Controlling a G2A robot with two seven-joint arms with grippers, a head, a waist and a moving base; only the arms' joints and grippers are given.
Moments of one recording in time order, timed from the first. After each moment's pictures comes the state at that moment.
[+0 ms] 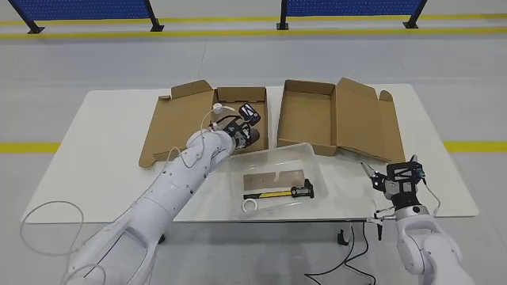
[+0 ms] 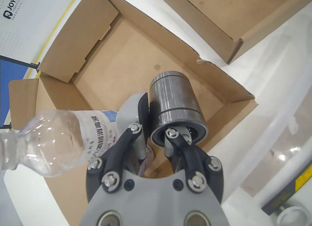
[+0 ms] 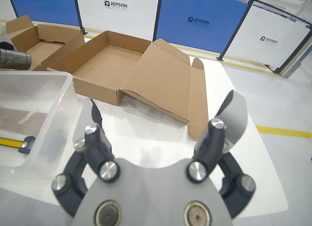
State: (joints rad) left arm 0.64 -1.39 -0.73 -0.84 1.28 -0.24 -0.47; right arm -1.73 -1.15 1.60 -1.80 -1.33 0.00 0.00
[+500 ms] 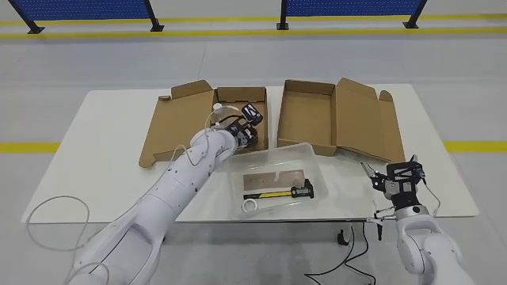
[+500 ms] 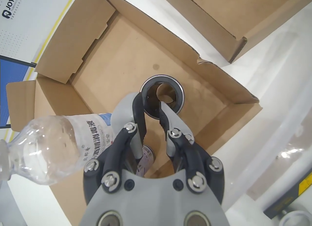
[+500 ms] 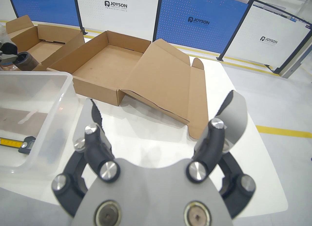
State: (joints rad) left arm 0.62 -1.42 -0.72 -0.79 1.30 -0.24 -0.46; right arm -1.73 -1.15 1.60 -1.80 -1.33 0.00 0.00
